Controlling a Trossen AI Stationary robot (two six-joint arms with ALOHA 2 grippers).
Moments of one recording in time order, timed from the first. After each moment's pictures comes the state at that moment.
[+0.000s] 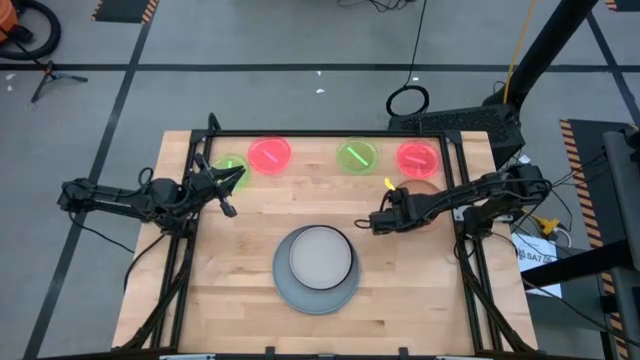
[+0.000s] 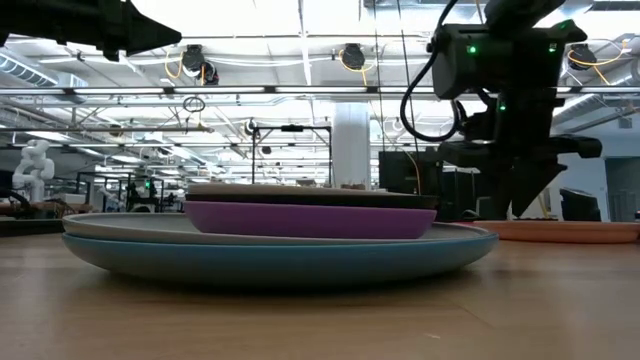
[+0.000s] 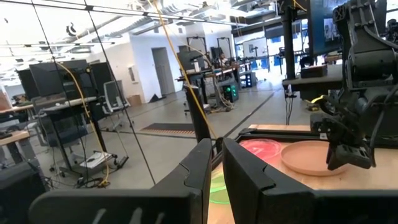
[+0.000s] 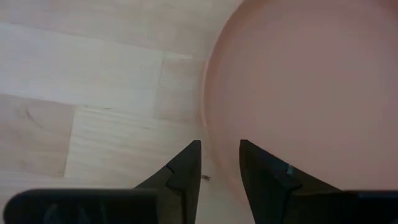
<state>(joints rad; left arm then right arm) -0.12 0.41 0.29 0.30 -0.64 0.29 0.09 1.53 0.81 -0.92 0.39 1.50</state>
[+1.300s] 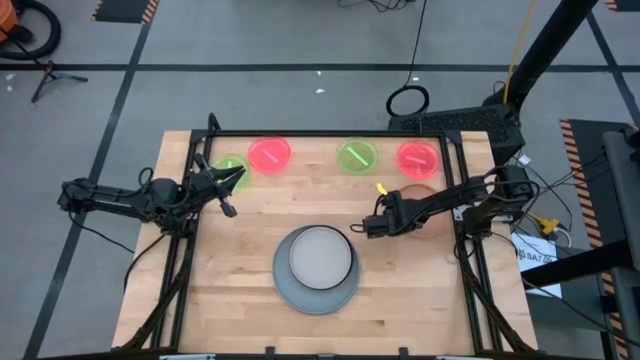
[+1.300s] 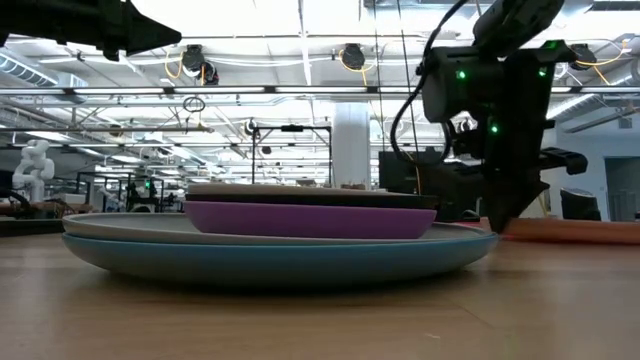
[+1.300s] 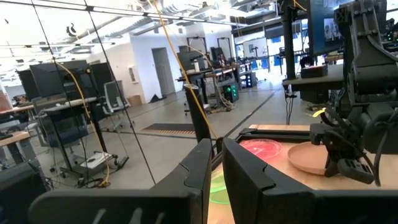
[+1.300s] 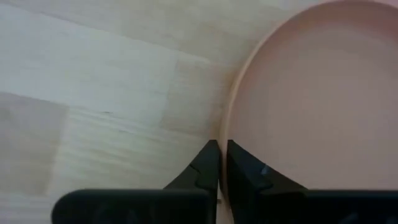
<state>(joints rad) -0.12 0.41 0.29 0.30 -0.64 0.29 0.09 1.65 0.82 -0.84 0.44 1.43</state>
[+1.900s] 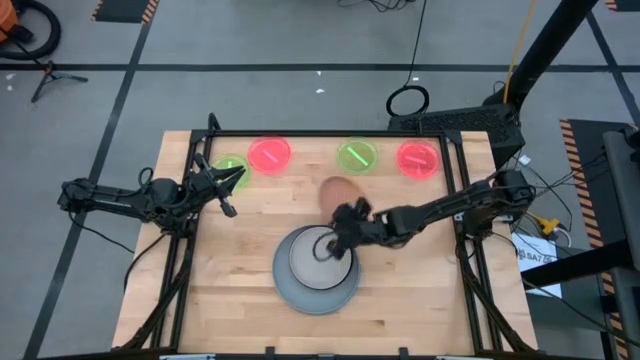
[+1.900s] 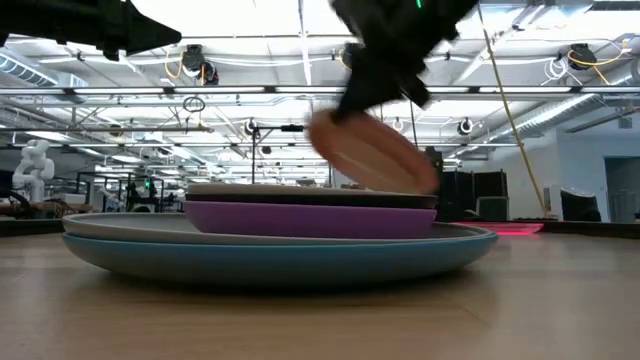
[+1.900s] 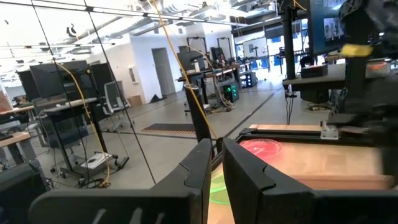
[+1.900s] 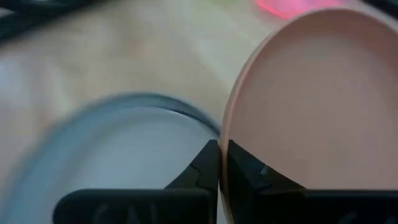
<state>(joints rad) -0.12 0.41 0.29 0.30 -0.64 0.29 0.24 1.67 1.14 -0.29 0.48 0.63</state>
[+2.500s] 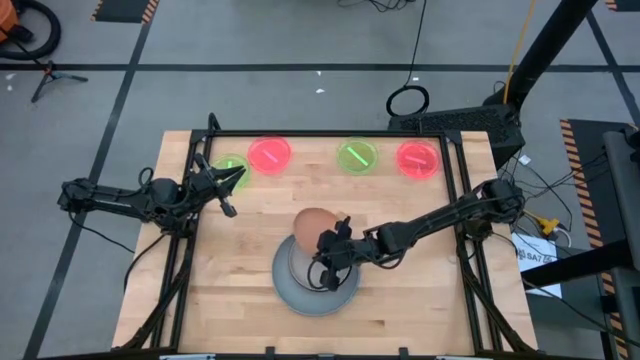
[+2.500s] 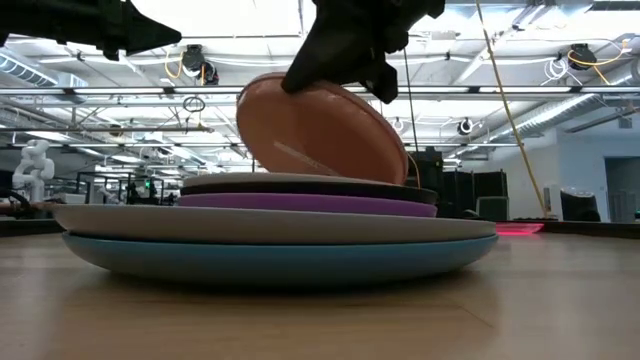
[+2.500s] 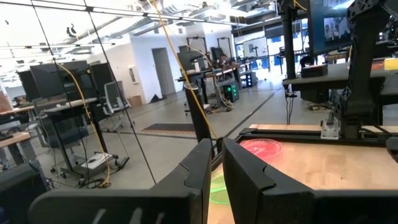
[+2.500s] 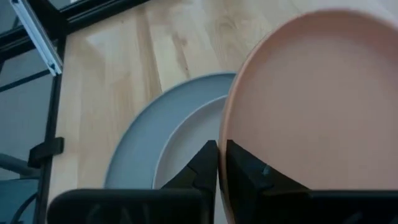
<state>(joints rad) -0.12 0.41 0.29 0.30 -0.64 0.30 0.32 1.78 1.25 -0.20 0.23 0.59</state>
